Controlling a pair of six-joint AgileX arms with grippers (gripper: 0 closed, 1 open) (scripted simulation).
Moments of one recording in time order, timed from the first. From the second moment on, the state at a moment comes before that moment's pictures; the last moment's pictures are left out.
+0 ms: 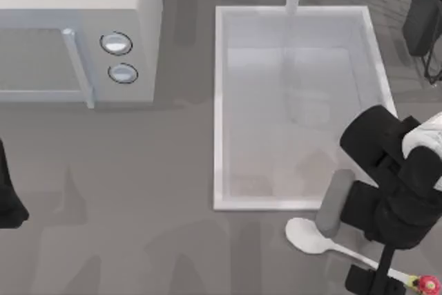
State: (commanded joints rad) left arm 0.00 0.00 0.00 0.00 0.00 0.00; right arm 0.58 1.65 0.81 -0.73 0.01 -0.52
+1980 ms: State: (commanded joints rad) left arm 0.00 0.00 0.00 0.00 0.00 0.00; right arm 0.59 1.64 0.81 -0.71 -0.01 -0.52
